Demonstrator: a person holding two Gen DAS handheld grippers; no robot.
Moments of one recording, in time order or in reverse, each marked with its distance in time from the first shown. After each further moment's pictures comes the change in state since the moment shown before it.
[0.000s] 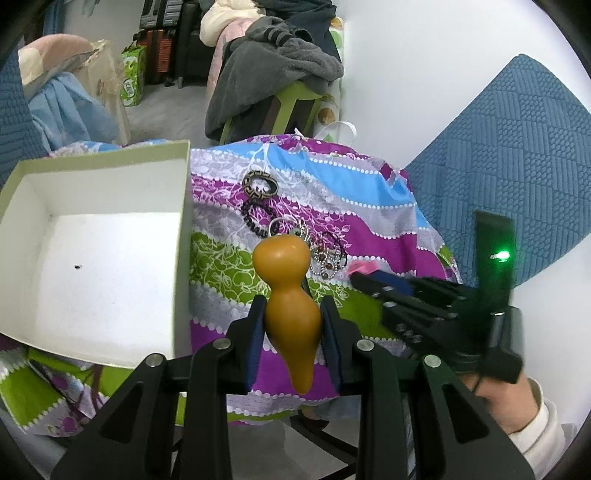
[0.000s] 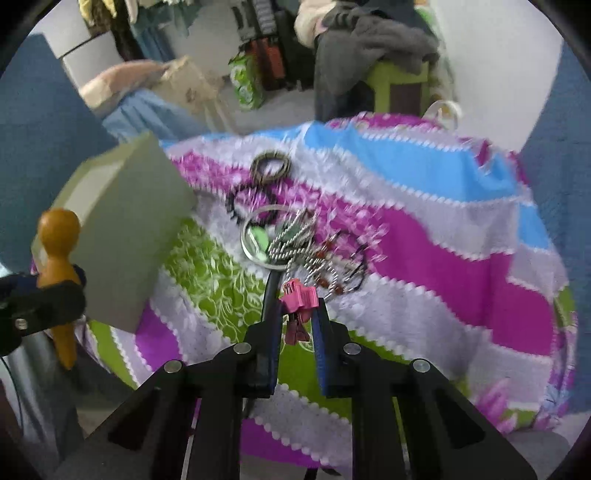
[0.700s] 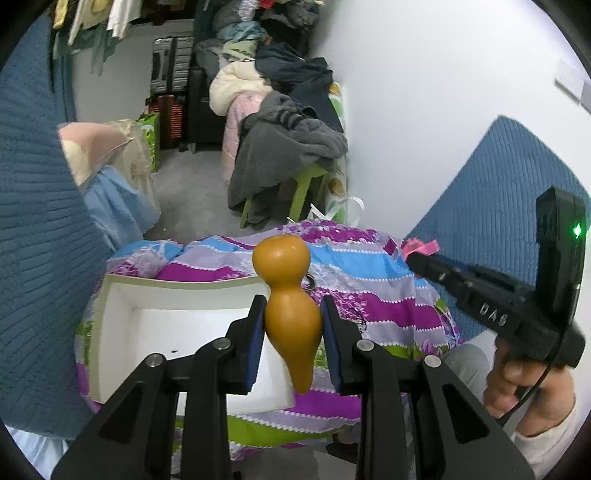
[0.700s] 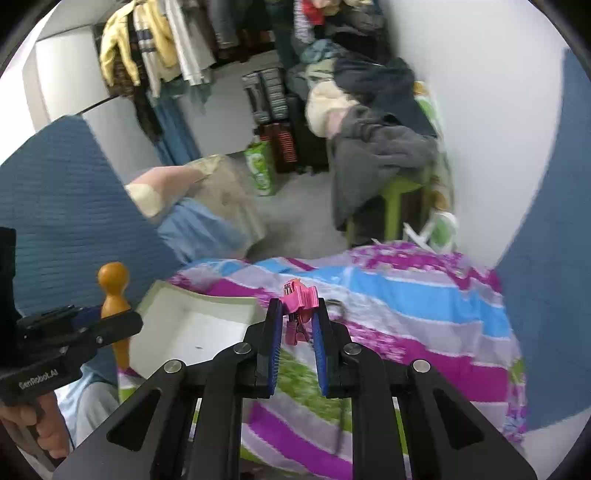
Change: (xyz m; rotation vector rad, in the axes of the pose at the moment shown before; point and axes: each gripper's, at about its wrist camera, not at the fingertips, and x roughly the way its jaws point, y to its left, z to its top) left arm -0.129 0.045 0.064 0.073 -0.193 0.053; right arm -0.118 0.102 0.098 0.000 -0.251 0.052
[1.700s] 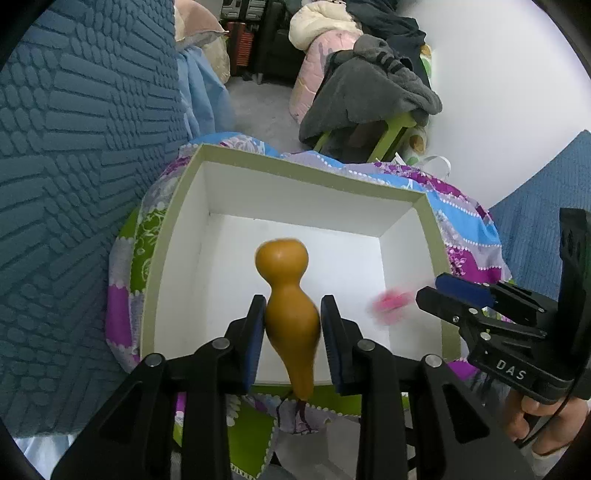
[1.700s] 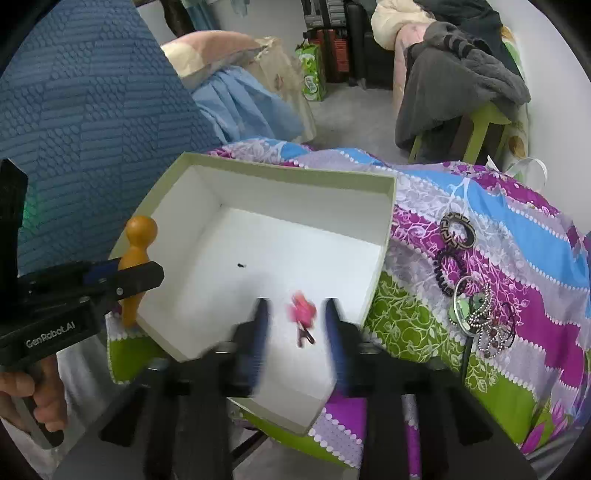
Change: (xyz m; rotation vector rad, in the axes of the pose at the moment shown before) left arm 0.057 0.131 -0.075 -0.191 0.198 0.115; right arm 0.130 0.086 -0.074 -0.112 0.327 0.068
